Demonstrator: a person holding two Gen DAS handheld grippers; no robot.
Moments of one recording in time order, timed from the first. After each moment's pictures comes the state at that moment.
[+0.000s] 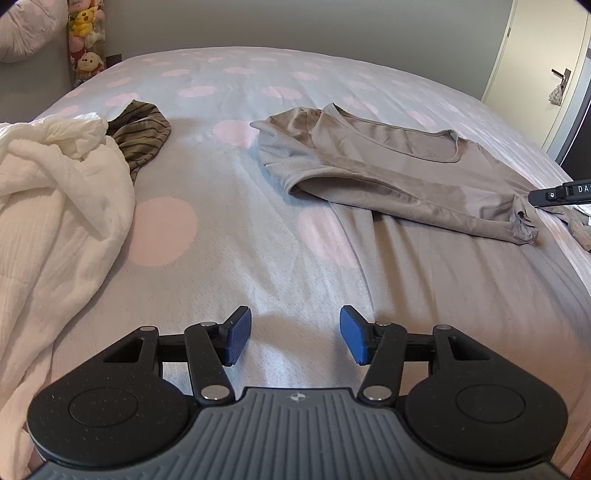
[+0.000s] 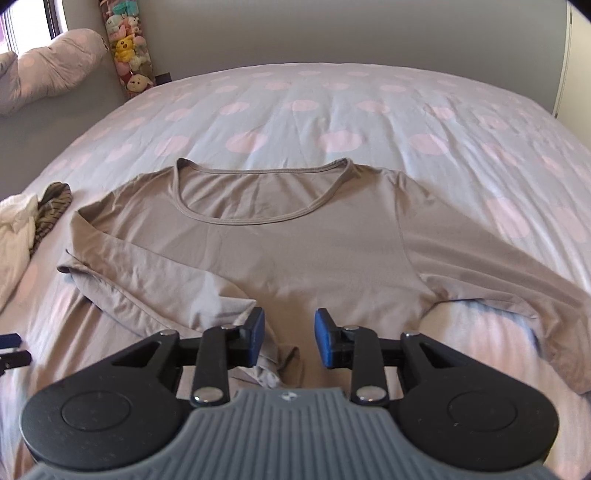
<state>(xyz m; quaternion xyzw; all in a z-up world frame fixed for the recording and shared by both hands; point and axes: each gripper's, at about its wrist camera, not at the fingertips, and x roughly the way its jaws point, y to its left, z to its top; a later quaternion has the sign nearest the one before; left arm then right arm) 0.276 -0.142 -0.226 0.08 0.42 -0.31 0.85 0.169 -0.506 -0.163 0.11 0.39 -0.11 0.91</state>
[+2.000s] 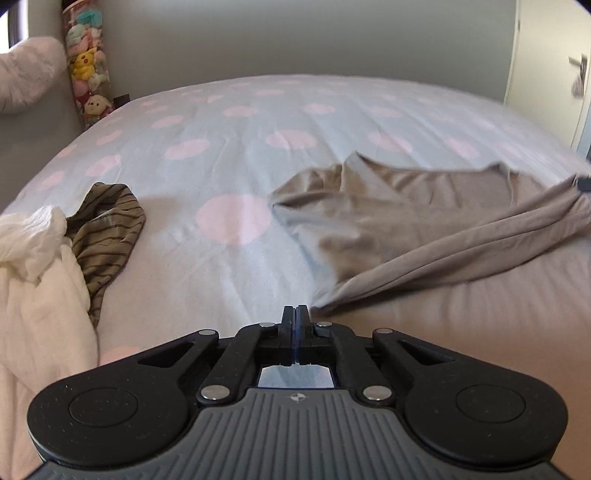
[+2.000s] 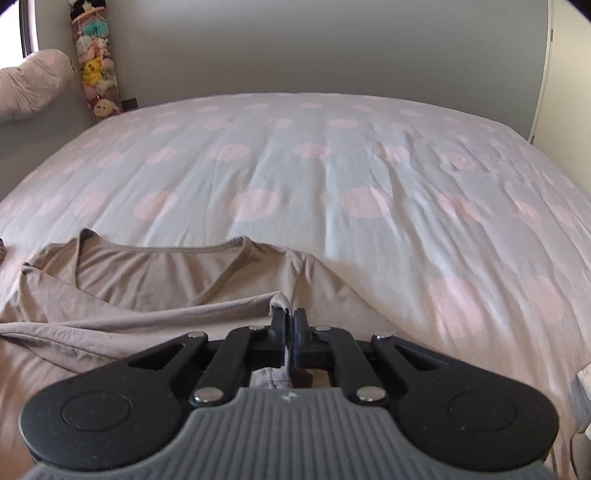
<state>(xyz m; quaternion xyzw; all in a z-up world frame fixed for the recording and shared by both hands) 0.359 -0.230 -0.229 0.14 0.37 -0.28 0.88 0.227 -0.631 -0.162 0.09 0.38 -0.17 0.91</state>
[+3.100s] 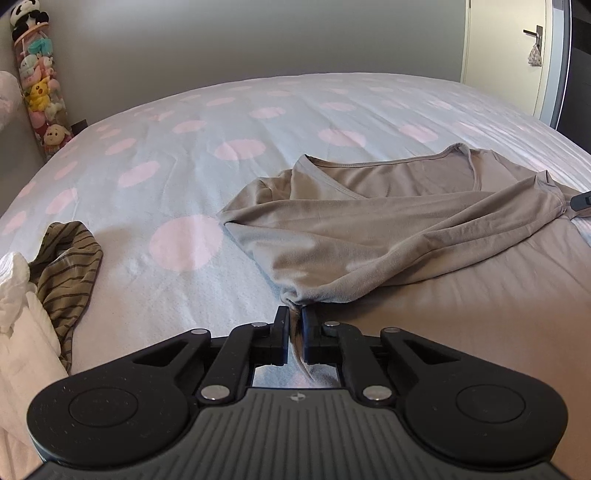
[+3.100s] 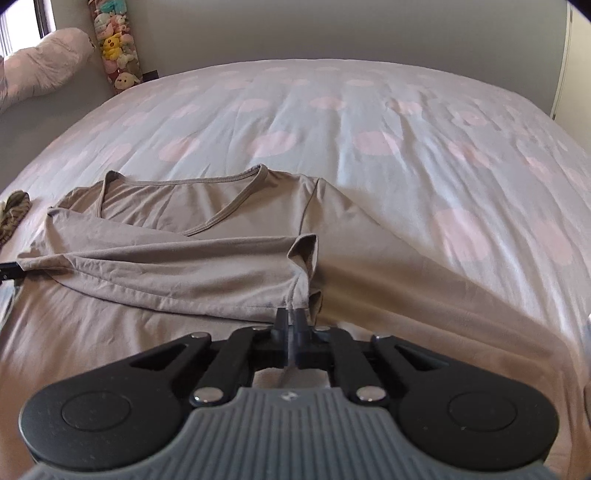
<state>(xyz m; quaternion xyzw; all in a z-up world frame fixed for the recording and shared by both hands) 0.356 -0.248 -0.226 0.17 0.35 -0.33 0.86 0.176 -0.617 -0.178 0.08 0.40 -0.12 0.90</state>
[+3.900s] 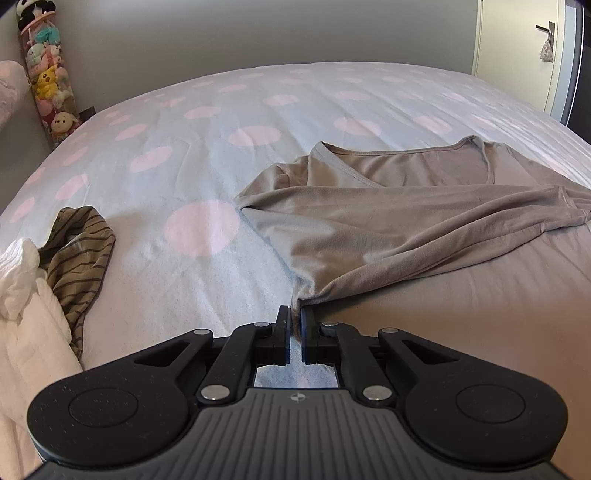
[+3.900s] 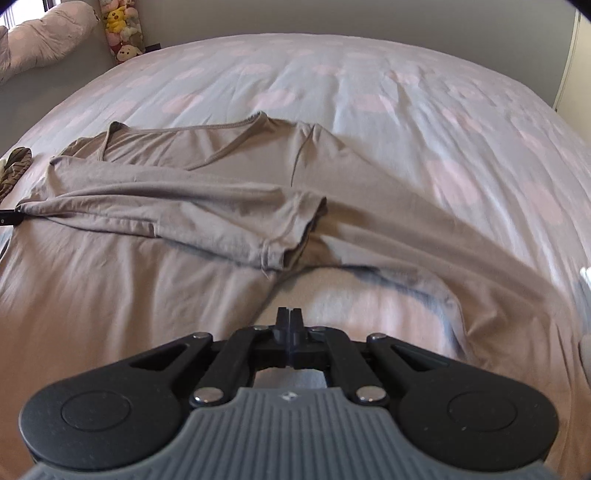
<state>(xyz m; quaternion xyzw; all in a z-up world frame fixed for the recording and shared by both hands) 0.361 -0.242 -0.227 0.18 0.37 -0.32 0.85 0.136 -0.612 -0.202 0.09 0.44 -0.12 0.89</state>
